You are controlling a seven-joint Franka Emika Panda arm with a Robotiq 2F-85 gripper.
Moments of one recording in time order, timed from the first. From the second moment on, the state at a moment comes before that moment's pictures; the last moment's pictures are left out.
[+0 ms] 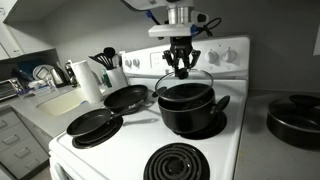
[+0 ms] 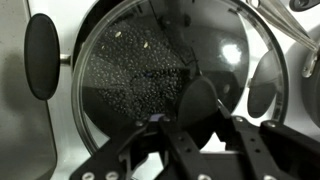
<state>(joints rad) -0.14 0.31 -0.14 -1.55 0.16 1.81 -0.14</state>
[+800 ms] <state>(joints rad) -0.20 0.26 -0.16 -1.68 0.25 1.88 -0.07</state>
